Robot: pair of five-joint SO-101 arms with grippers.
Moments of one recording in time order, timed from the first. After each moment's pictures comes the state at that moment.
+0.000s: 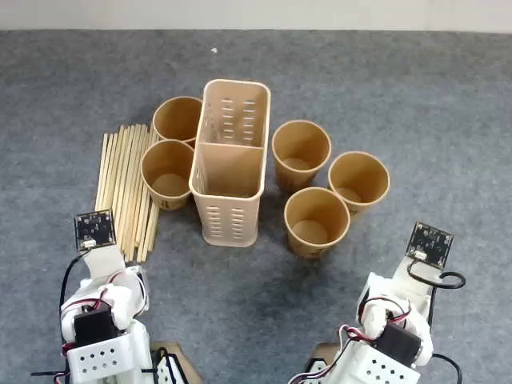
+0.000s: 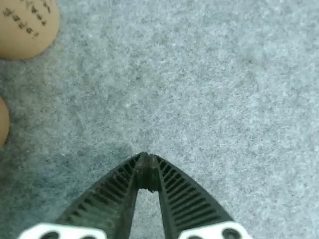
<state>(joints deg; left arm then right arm) -21.5 -102.6 96.1 76.1 4.4 24.3 -104.6 95.2 71.0 5.9</state>
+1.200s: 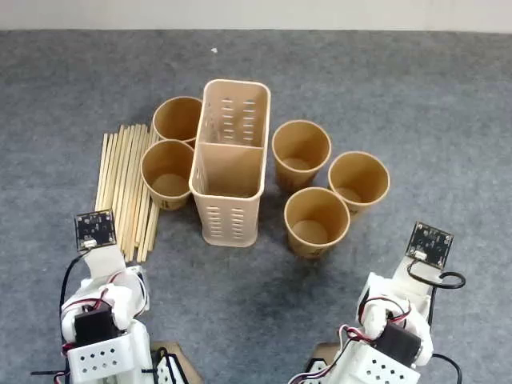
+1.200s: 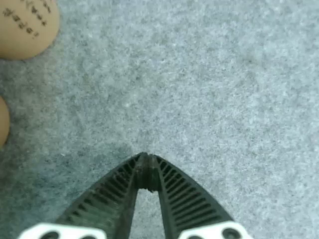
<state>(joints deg) -20.5 -102.6 96.1 76.1 4.4 24.3 -104.6 95.2 71.0 5.9</state>
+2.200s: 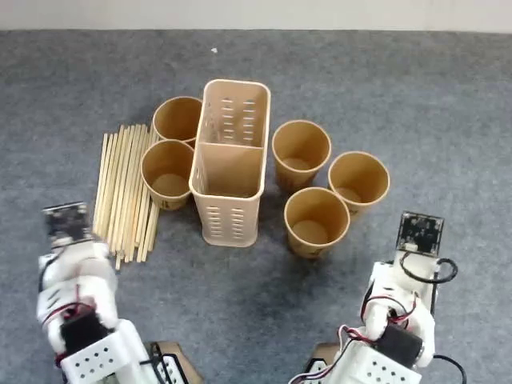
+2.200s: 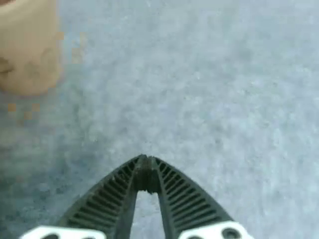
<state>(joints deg) -36.9 -102.6 93.8 53.2 -10.2 23.6 -104.5 89.6 62.8 21.3</state>
